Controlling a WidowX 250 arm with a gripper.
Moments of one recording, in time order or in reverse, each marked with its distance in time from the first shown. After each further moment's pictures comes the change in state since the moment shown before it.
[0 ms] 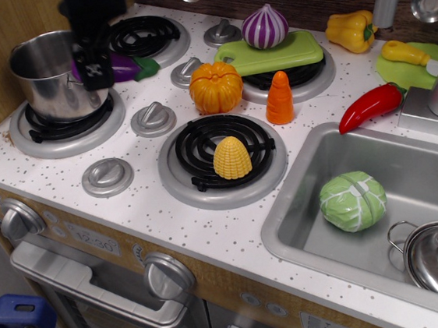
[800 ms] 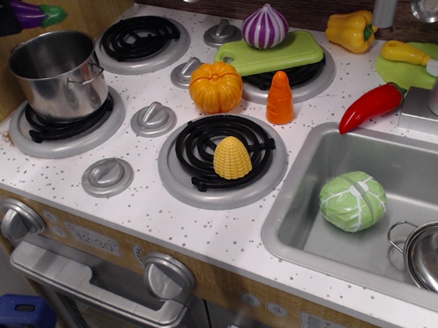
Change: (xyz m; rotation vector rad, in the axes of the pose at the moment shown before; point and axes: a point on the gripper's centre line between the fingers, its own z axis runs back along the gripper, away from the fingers) arm -0.070 0.099 -0.003 0.075 -0.037 -0.076
